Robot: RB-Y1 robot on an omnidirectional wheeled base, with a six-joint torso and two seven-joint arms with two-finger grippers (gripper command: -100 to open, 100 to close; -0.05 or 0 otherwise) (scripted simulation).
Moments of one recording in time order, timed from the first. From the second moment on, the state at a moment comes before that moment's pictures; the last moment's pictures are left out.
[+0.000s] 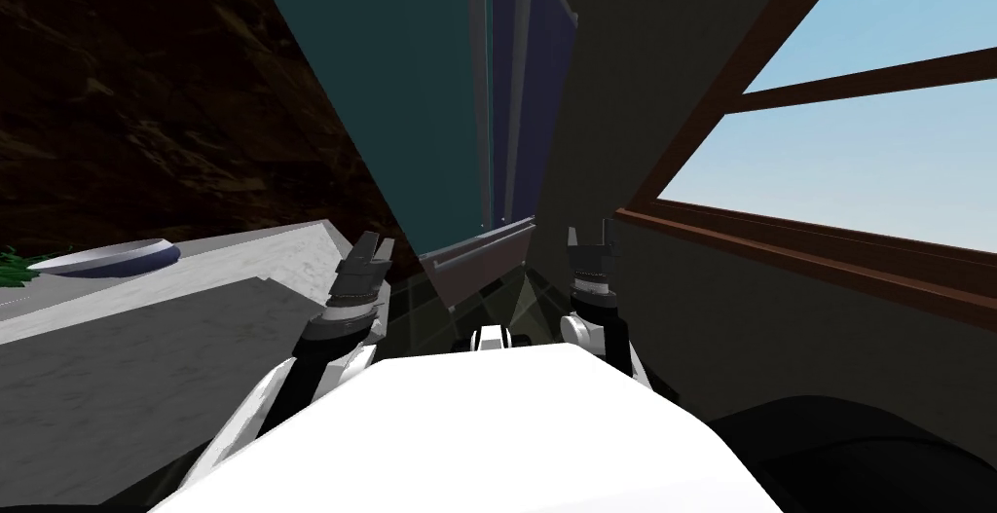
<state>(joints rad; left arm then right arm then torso) 0.58 0.25 0.11 -2.38 -0.15 -0.51 0.02 0.50 -0.03 0.03 -2.37 -0.10 -0.49 -0.15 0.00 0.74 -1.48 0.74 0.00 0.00</state>
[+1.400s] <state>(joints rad) 0.72 0.56 0.33 -2.42 -0.24 -0.17 0.17 0.50 -0.03 0.03 -2.37 -0.10 -0.49 -0.15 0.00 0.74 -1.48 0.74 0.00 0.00</state>
